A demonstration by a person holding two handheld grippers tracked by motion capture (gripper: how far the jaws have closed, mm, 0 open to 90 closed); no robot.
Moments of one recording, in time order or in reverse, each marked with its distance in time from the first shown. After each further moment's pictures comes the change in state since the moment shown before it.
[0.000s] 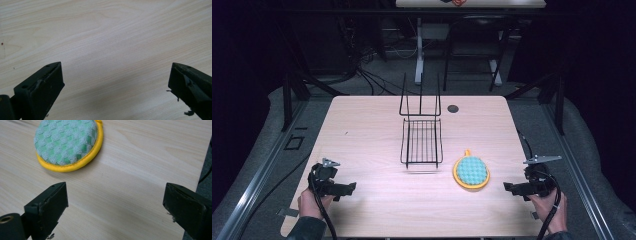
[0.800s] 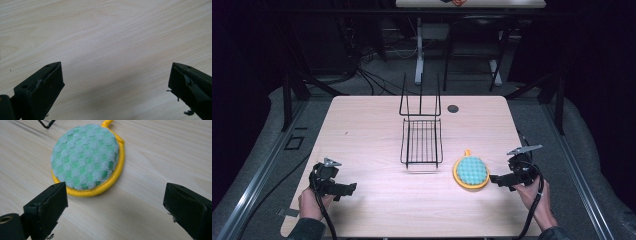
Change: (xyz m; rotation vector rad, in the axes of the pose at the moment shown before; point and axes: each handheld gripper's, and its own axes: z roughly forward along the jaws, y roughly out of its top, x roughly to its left) left arm 0.002 0.000 0.003 0.023 -0.013 0.014; right arm 0.018 0.035 0.027 0.008 0.075 -0.063
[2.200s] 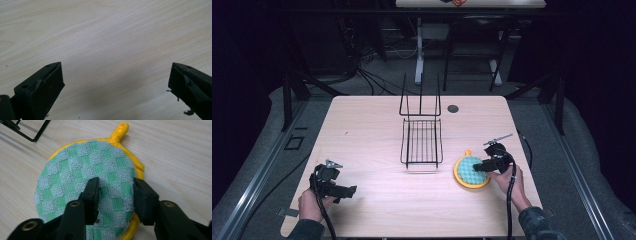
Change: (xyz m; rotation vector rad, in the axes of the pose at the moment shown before) left arm -0.002 -0.002 0.003 0.040 0.003 0.020; right arm 0.006 0.039 0.071 0.087 0.039 0.034
